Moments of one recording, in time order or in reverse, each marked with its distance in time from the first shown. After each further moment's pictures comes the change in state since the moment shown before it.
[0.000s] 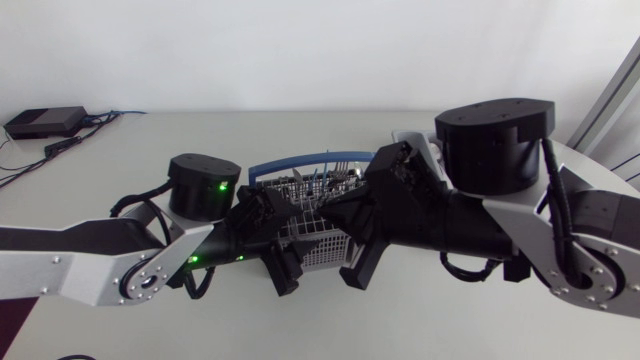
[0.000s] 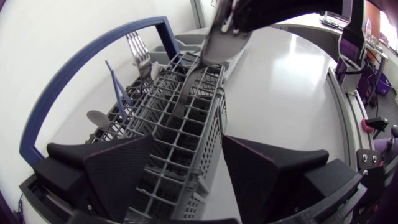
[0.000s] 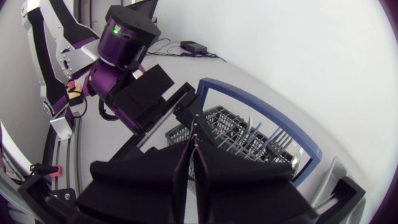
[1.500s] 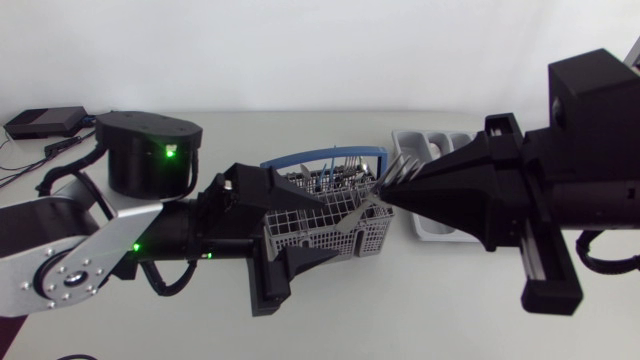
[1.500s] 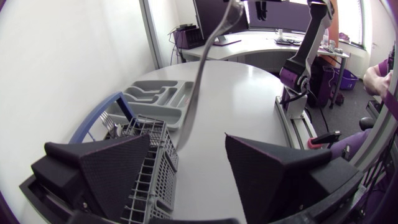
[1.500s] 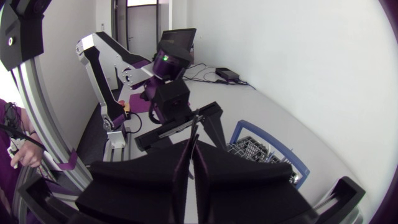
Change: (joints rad) left arm -0.033 -0.243 0.066 -0.210 0.292 0.032; right arm -0.224 -0.323 0.182 -0.494 -0.464 -0.106
